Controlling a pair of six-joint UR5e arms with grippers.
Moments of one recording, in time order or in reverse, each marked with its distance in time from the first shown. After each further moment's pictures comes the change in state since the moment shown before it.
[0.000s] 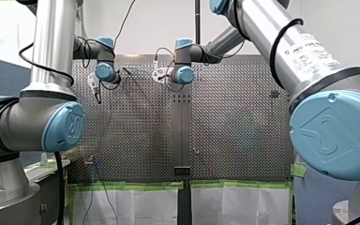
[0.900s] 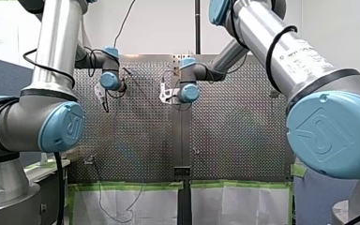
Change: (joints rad) left arm -0.035 -0.078 0.000 0.053 0.027 -0.084; right arm -0.038 0.057 0.110 0.001 0.081 0.002
